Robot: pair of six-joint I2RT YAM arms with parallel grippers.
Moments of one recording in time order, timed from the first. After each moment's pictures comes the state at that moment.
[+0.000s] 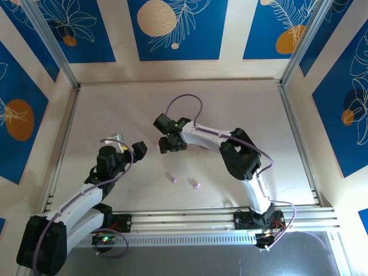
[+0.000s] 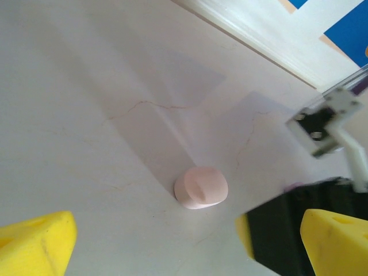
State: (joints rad) left arm -0.29 0.91 0.24 0.30 0.13 -0.62; right arm 0.86 2.07 1.61 -0.80 0.08 0.61
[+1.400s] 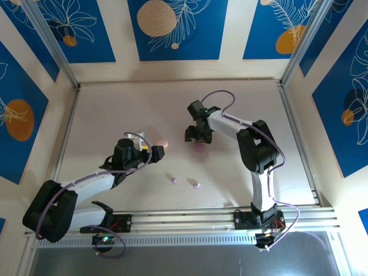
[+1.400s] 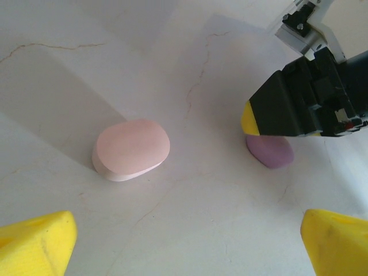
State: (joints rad) left arm -0.47 1.21 0.37 0.36 0.23 -0.52; right arm 0.56 2.02 1.47 -0.78 -0.09 0.57
